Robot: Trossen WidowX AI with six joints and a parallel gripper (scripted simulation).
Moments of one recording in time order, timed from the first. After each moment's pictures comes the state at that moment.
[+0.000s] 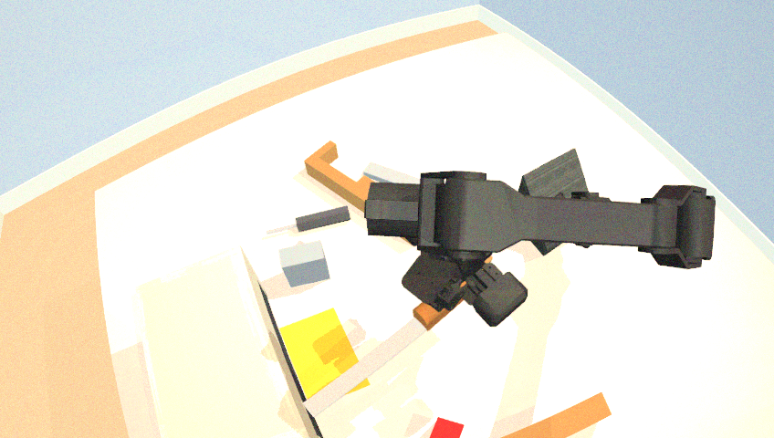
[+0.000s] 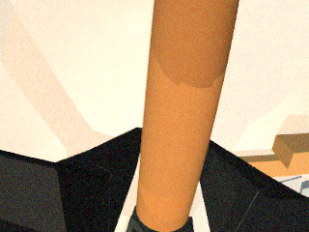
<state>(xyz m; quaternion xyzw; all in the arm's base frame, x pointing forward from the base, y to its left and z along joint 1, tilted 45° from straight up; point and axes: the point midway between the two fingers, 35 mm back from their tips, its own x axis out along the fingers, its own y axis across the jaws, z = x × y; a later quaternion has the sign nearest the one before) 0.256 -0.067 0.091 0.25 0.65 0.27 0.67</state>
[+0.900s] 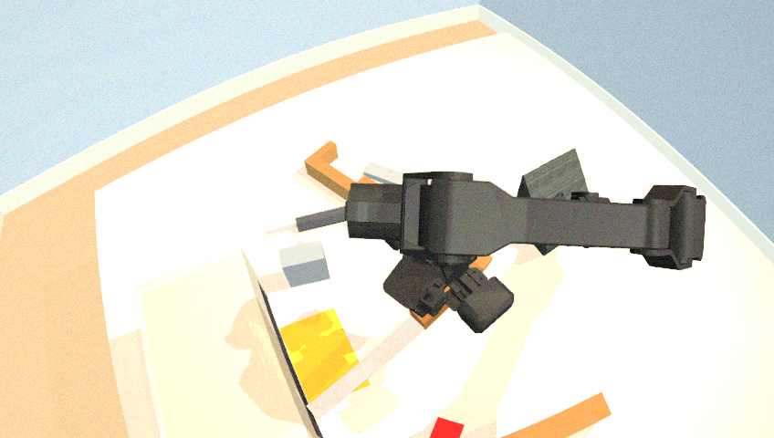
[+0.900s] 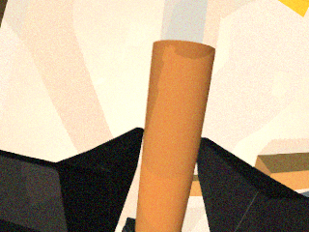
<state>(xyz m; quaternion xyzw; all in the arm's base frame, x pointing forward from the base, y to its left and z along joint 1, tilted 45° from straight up) 0.281 -0.077 0.098 0.25 0.63 0.27 0.69</state>
